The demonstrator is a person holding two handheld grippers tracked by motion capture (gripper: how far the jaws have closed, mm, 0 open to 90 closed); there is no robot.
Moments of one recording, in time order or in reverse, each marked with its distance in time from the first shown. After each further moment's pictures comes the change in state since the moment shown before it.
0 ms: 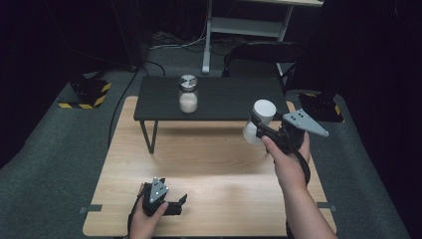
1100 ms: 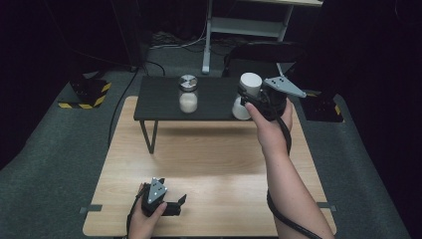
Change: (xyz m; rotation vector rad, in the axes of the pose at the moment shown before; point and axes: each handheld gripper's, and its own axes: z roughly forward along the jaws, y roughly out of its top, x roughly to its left) left arm 0.004 -0.003 -0.002 -0.010 -0.014 -0.002; right arm 0.014 0.046 0.074 0.029 -0.051 0.011
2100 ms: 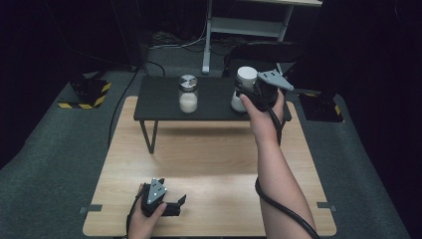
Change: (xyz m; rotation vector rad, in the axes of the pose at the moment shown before) left arm 0.000 -0.001 -0.001 -0.001 -0.004 0.012; right arm -0.002 -0.015 0.043 -0.028 -0.053 -0.020
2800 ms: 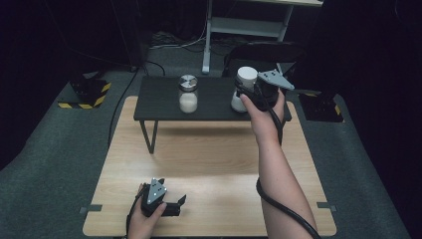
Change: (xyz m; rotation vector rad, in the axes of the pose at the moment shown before) left arm 0.001 0.000 0.000 -0.002 -0.002 -0.008; right arm -0.003 0.002 0.000 0.008 0.013 -0.008
